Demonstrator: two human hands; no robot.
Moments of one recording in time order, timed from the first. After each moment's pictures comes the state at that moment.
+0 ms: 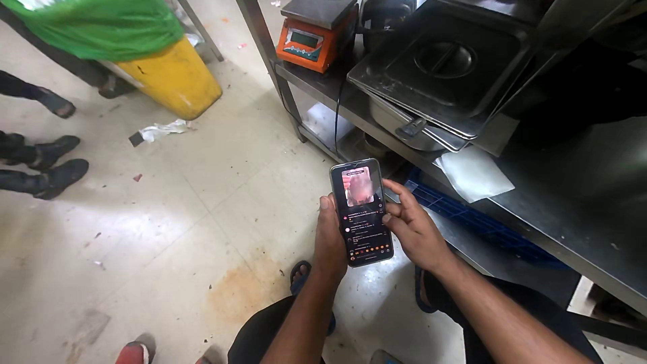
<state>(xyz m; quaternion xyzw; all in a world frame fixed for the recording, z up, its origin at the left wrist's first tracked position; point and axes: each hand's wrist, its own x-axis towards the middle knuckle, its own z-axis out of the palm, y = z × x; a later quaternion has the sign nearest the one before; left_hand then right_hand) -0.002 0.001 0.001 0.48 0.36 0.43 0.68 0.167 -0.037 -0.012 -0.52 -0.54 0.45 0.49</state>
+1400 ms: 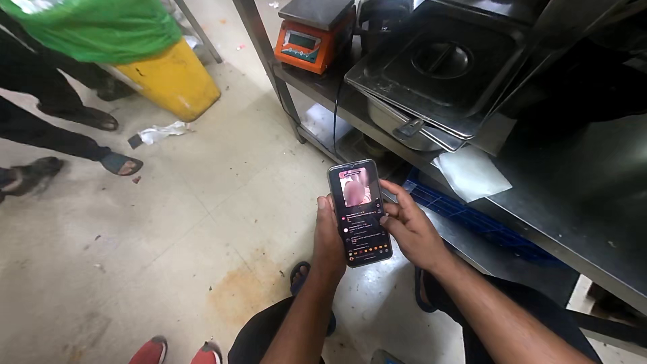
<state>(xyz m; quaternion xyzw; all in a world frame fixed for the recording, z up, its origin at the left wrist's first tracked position) -0.001 0.002 0.000 0.47 0.35 0.43 0.68 0.167 -0.036 -0.012 -0.53 -0.54 0.45 0.48</state>
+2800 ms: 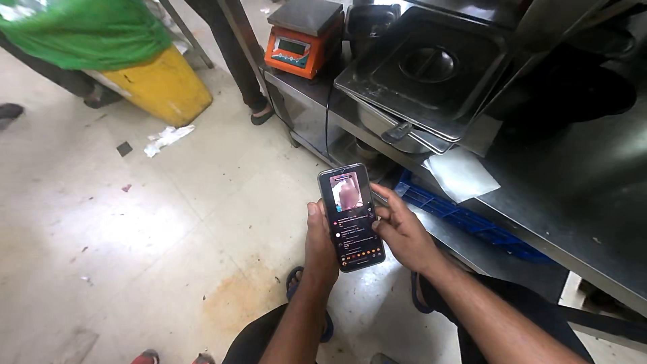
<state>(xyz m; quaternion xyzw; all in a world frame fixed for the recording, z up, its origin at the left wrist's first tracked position) 0.001 0.003 0.001 0.46 0.35 0.44 0.69 0.169 -0.036 -0.013 -0.53 -0.55 0.45 0.47</state>
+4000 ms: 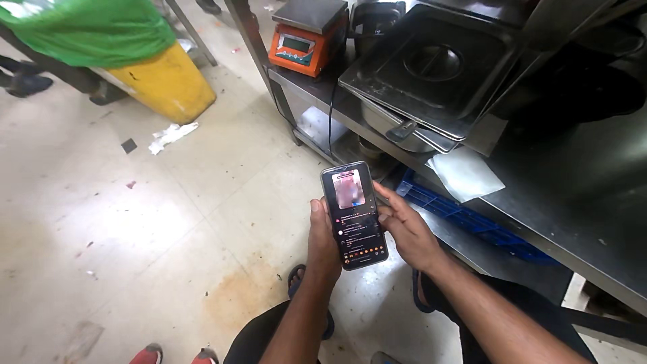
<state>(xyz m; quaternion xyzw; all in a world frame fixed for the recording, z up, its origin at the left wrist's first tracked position) 0.000 0.004 0.001 0.46 0.36 0.44 0.68 0.168 -0.036 -0.012 -0.51 -0.56 0.44 0.48</state>
